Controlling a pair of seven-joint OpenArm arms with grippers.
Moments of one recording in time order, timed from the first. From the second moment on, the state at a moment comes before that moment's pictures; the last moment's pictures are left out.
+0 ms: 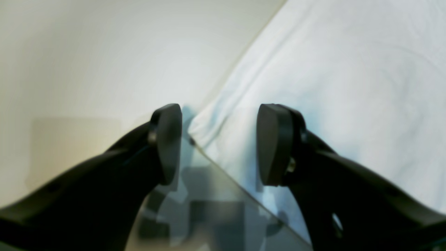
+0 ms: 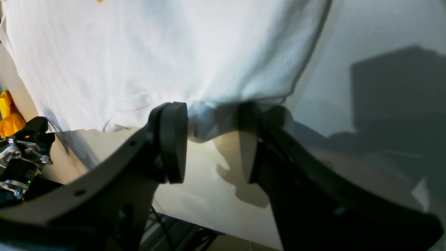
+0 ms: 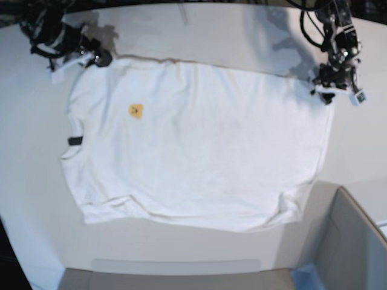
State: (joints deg) left arm 18.3 -13.9 -22.7 92.6 -29.6 8.8 36.3; right arm -22.6 1.9 36.3 108.8 49.2 5.0 -82.3
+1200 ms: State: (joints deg) left arm 9.7 -13.1 -18.3 108.6 -31.1 8.6 15.4; right arm -1.5 16.6 34.1 119.6 60.2 9.2 -71.5
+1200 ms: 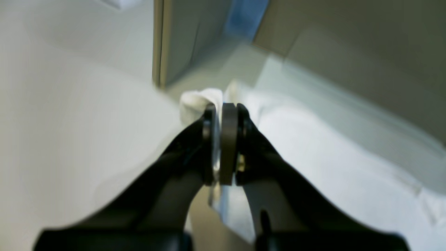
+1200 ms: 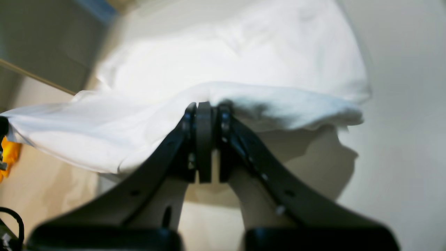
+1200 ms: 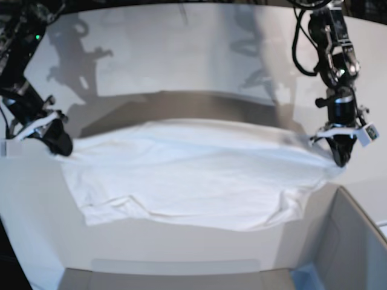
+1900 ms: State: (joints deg) left arm -1.0 -13.3 -23.8 116.5 -30.8 8.1 -21.1; right arm 33.1 16.2 43.5 120.2 75.1 9.8 -67.2
